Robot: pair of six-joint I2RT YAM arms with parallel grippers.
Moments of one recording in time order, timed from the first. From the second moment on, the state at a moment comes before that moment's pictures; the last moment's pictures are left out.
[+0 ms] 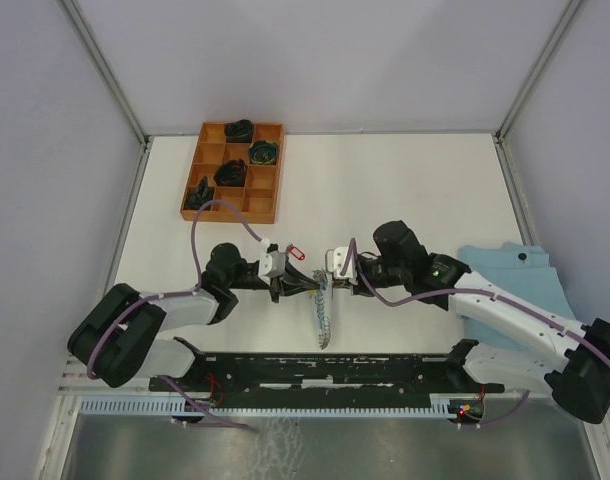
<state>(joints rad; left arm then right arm) -0.58 1.34 0.31 1.05 1.02 0.04 0.82 1.09 0.80 -0.34 -0.53 -0.62</state>
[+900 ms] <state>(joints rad) -0.58 1.25 0.31 0.82 1.06 0.49 0.87 1.08 0.70 -0.25 -0.51 -0.82</state>
